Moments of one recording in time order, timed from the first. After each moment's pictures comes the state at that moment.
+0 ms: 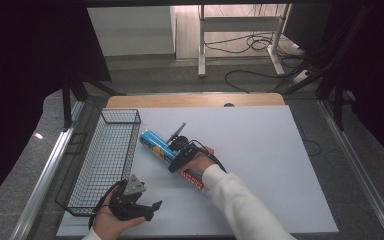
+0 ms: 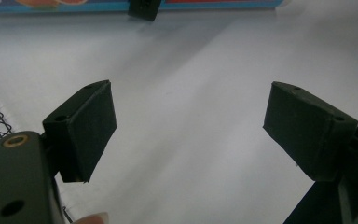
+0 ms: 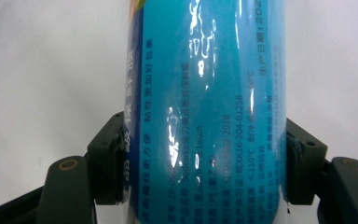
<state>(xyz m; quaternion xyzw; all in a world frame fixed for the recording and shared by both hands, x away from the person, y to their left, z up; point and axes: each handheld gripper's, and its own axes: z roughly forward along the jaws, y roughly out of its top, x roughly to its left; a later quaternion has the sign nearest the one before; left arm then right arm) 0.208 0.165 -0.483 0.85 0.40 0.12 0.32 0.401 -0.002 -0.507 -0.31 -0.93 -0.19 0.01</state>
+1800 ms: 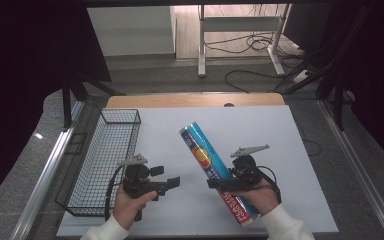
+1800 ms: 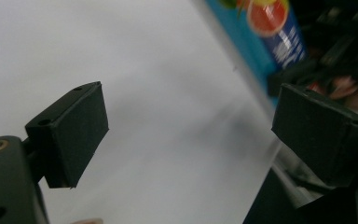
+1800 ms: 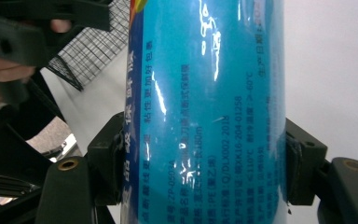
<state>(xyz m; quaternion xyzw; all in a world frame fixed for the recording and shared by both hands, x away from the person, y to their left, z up) 0.259 0.145 -0.464 0.71 0.44 -0.05 0.54 0.295 -0.168 -0.443 -0.37 -0.83 -0.42 0.04</state>
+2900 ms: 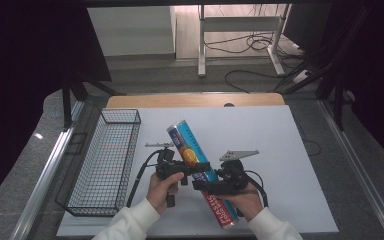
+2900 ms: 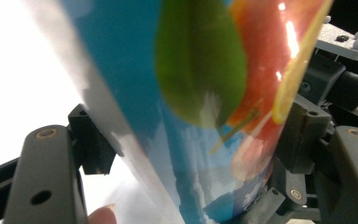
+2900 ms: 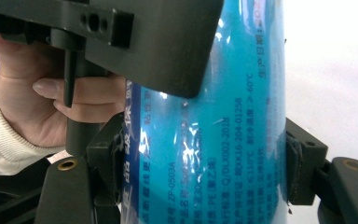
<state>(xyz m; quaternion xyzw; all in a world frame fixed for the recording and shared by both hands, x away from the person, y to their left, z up) 0.306 0.086 -0.474 0.66 0.40 -0.21 0.61 0.286 -0.138 -0.452 -0.35 -0.80 -0.48 0.06</state>
